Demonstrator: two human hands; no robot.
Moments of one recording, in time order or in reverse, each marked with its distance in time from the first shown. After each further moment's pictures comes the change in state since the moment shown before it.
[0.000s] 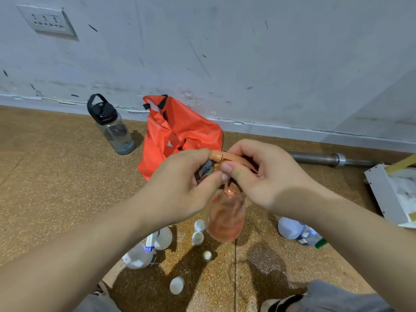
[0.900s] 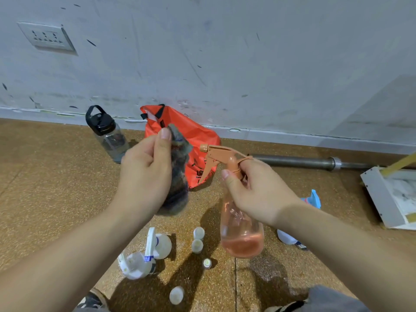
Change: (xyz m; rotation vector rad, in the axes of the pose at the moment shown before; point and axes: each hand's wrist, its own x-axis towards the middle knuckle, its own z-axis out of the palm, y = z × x) left_hand 0.004 -0.011 -0.017 -0.144 0.536 -0.249; right_hand 0.003 0.019 0.013 -0.312 0.040 0.164
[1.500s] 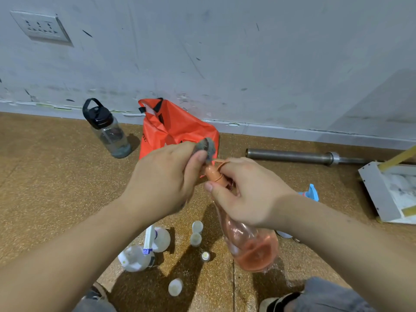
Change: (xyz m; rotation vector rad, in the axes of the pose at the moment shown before) left_hand -0.004 -0.007 0.009 0.595 -0.241 0.486; right_hand -0.007 -0.011 0.000 -0.192 -0.145 -0.186
